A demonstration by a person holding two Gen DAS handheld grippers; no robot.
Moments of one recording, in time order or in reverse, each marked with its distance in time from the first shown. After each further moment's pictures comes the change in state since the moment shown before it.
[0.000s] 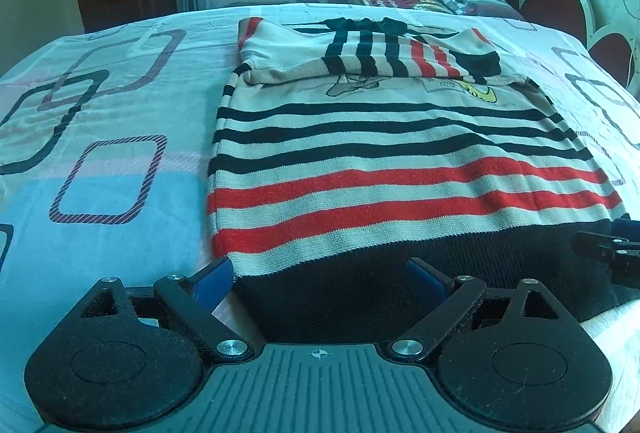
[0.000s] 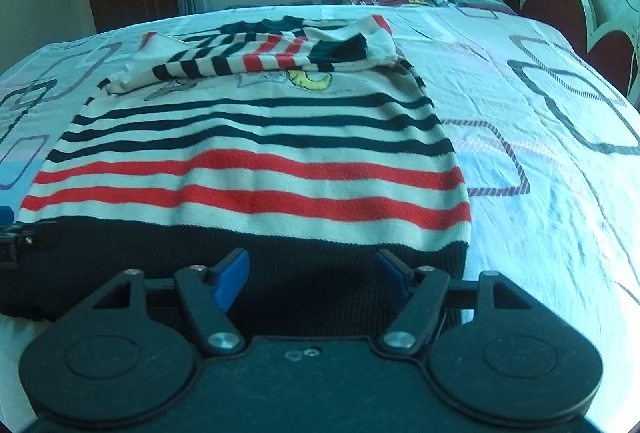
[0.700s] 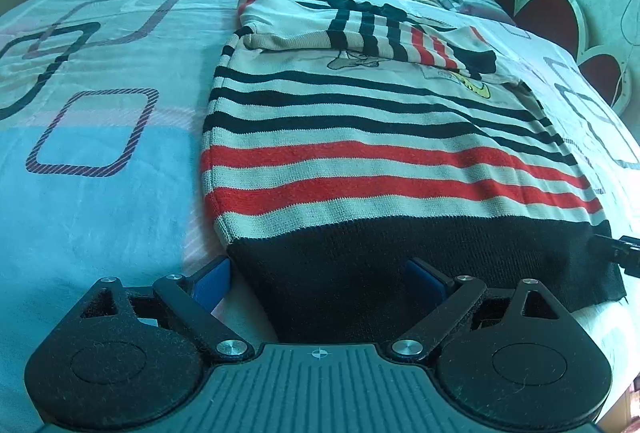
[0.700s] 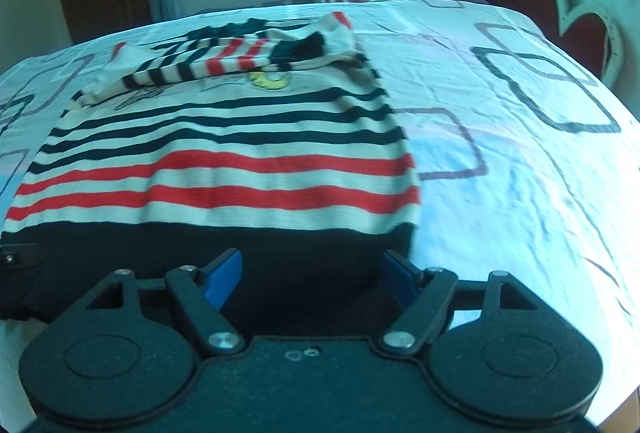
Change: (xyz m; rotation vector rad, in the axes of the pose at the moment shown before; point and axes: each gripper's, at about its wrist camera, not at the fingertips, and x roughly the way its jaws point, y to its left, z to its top) left arm 0.009 0.020 -0.012 -0.095 0.058 -0.120; right arm -0.012 -0.041 -0.009 0.098 0.016 -0.094
